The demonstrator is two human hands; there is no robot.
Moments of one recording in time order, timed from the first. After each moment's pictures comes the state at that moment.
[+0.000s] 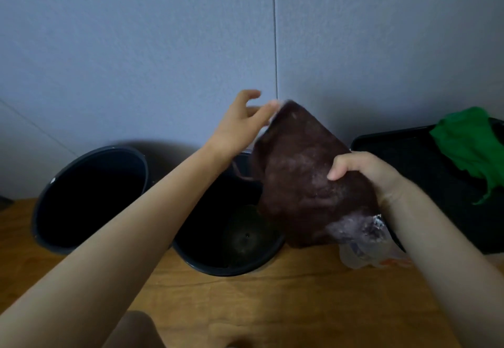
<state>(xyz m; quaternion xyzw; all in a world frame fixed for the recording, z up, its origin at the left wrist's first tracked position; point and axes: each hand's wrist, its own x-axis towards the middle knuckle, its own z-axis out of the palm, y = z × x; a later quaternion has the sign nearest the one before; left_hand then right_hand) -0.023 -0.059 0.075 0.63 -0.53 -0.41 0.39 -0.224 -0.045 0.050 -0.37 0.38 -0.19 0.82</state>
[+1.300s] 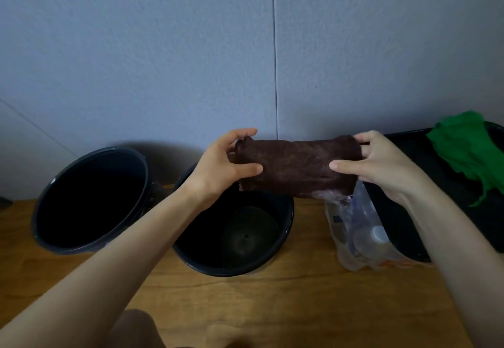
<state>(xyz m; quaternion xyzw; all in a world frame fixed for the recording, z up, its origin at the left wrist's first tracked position) 0.001 -0.014 0.047 0.59 -0.52 -0.46 0.41 -0.248 -0.063 0.031 -0.54 0.55 -0.31 0.55</state>
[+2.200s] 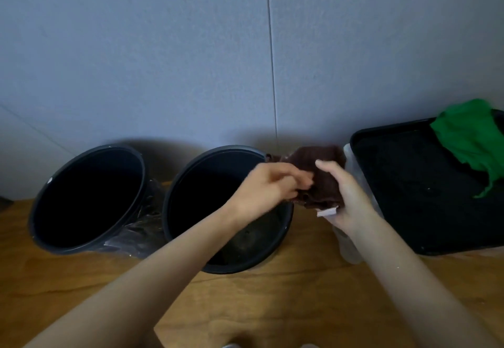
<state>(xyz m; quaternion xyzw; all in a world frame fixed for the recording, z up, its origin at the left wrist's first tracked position) -0.056 0.002 0.032 0.55 -0.57 -0.53 0.29 -0.198 -0.022 -0.006 -0.13 0.44 -0.43 0.78</state>
